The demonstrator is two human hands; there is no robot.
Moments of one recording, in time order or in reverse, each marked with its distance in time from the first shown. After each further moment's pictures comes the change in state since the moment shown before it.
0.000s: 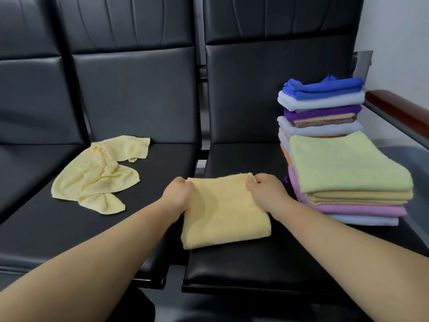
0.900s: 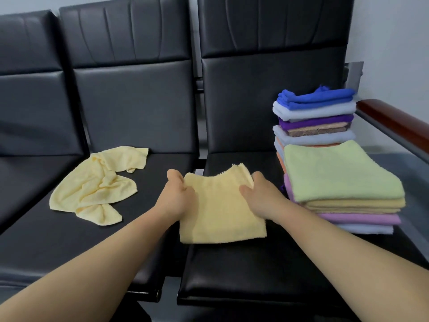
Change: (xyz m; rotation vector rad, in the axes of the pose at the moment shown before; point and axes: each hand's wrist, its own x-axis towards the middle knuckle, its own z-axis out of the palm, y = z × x) left_hand -0.015 0.022 -0.007 0.160 0.053 0.270; right_hand -0.014 -0.026 -0.020 -0.215 -0.095 -0.060
